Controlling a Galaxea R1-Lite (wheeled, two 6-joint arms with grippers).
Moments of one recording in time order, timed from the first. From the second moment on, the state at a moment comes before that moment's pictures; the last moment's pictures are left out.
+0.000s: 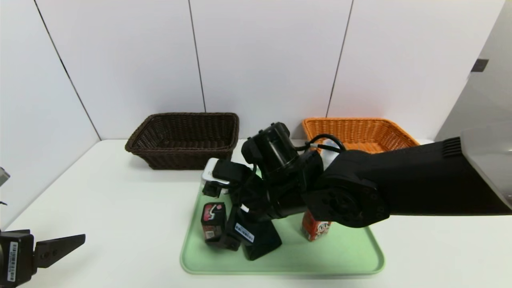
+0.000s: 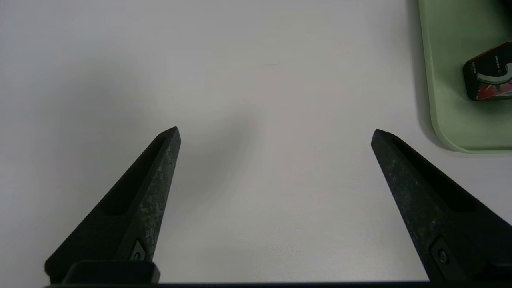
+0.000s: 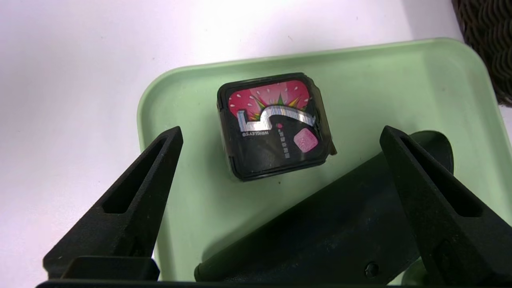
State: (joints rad) left arm 0.00 0.95 -0.67 0.35 -0.04 -0.03; right arm 0.87 2.05 -1.40 0.00 0.27 -0.47
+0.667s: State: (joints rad) left arm 0.00 0.95 -0.67 0.35 -0.04 -0.03; right arm 0.87 2.05 -1.24 -0.30 0.32 -0.35
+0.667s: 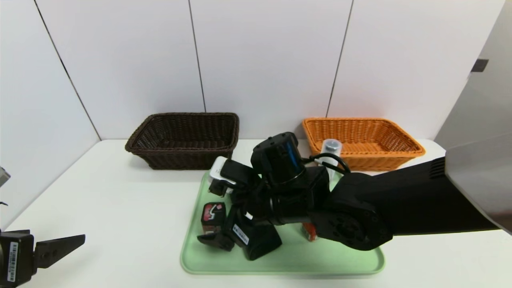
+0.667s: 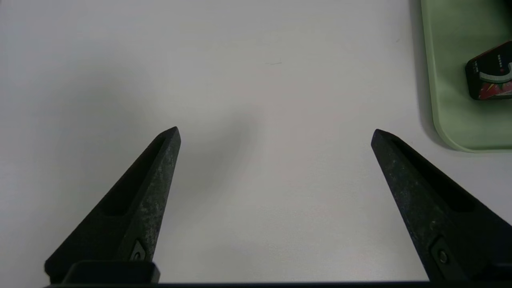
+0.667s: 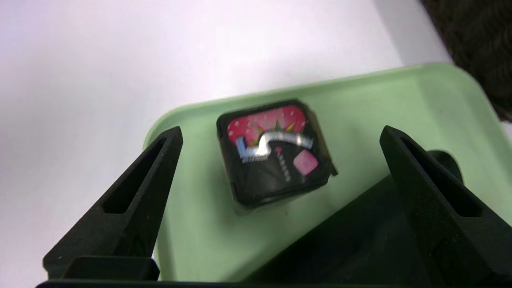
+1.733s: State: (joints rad) left arm 0.00 0.98 -0.67 0.34 -0.03 -0.03; right arm 0.86 2.11 -1.20 -0.46 0.32 -0.29
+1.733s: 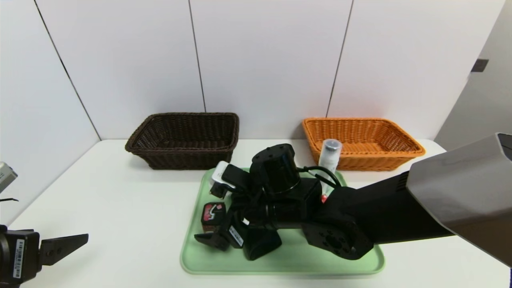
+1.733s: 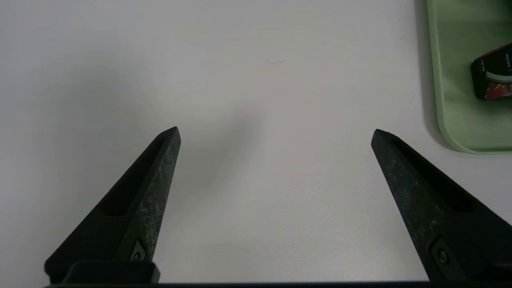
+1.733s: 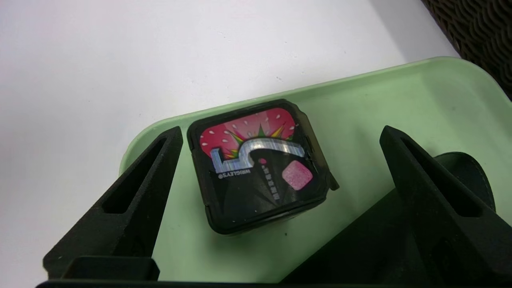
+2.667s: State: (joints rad) left arm 0.00 0.98 -0.67 0.34 -0.04 -0.03; right arm 0.86 2.11 -1.17 -0.50 0.32 -0.29
